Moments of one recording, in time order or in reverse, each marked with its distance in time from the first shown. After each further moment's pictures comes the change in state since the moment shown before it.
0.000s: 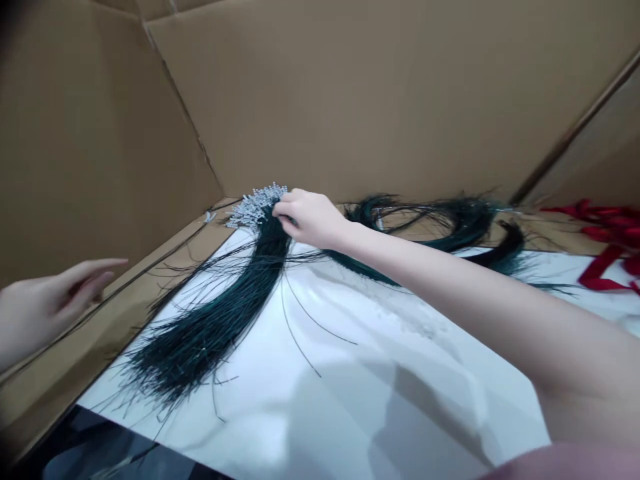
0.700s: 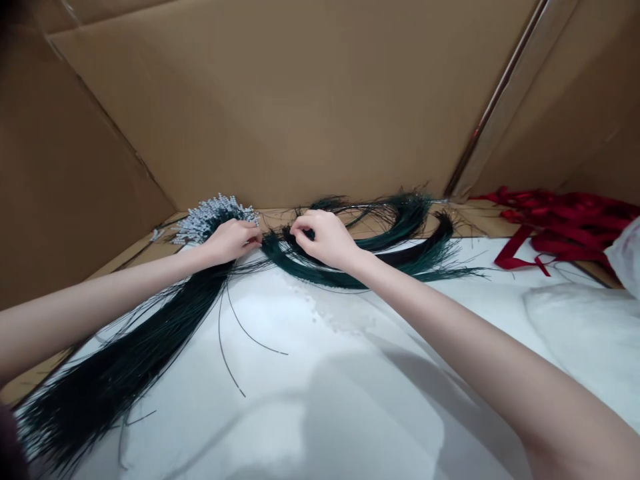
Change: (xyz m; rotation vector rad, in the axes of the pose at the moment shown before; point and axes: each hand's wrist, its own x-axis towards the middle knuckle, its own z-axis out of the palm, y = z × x) left_hand 0.185 0.307 0.051 -0.041 0.011 0.804; right_hand -0.118 0.083 -0.001 0.259 0.255 0.234
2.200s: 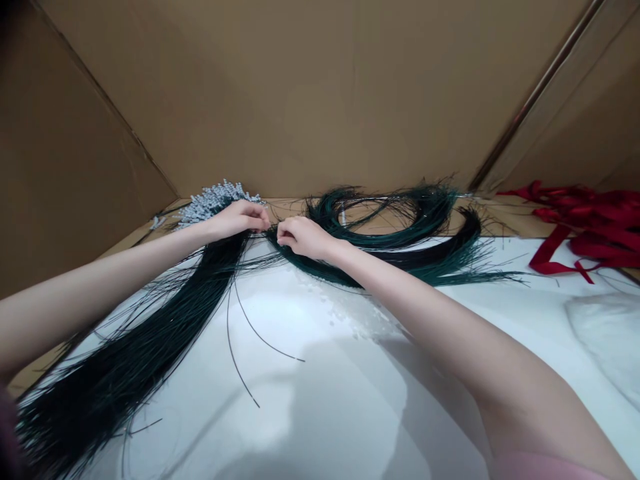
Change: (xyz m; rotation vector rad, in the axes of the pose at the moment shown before) left_hand 0.020 -0.025 -0.001 -0.855 -0.030 -0.191; right_hand 0.045 0.013 0.073 0.070 -0.361 -0.044
